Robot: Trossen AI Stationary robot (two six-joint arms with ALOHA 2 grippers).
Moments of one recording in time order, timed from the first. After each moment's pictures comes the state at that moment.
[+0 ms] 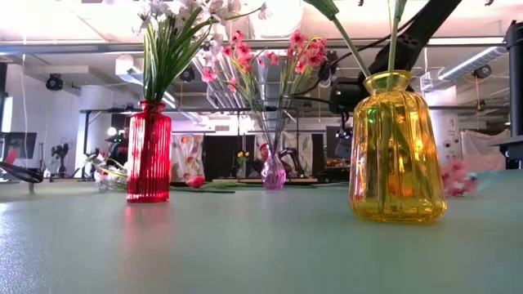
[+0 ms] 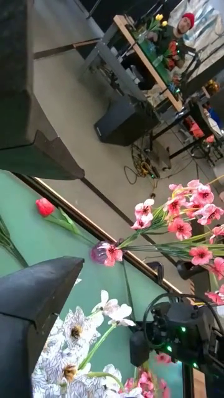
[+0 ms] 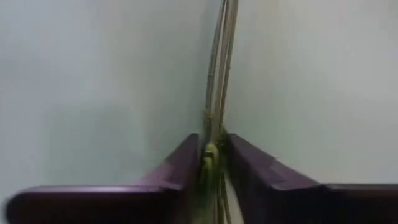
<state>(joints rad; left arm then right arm) -0.41 0.94 1.30 -1.25 -1.14 -0.47 -0.55 1.68 0.86 -0.49 0.18 0.34</state>
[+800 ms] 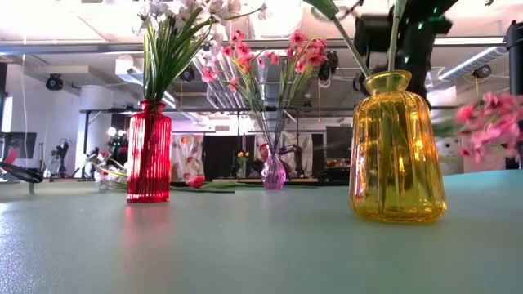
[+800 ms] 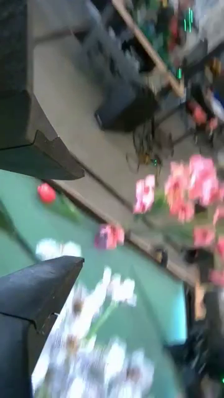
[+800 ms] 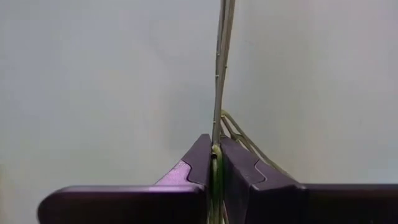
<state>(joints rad) -0.41 0.97 1.30 -1.19 -1.07 -0.41 -0.39 1.30 0.91 -0.87 -0.03 0.31</state>
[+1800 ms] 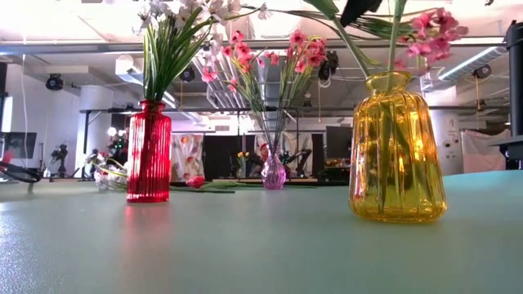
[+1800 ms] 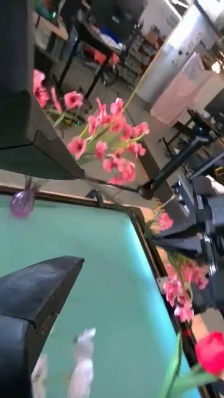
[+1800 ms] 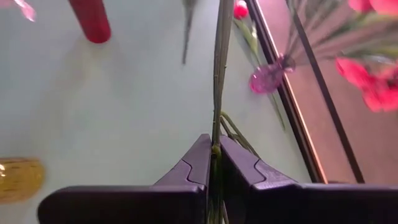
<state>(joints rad) -0.21 1.30 1.56 -0.68 -0.62 0.40 -0.04 1.38 1.60 -1.15 0.29 0.04</state>
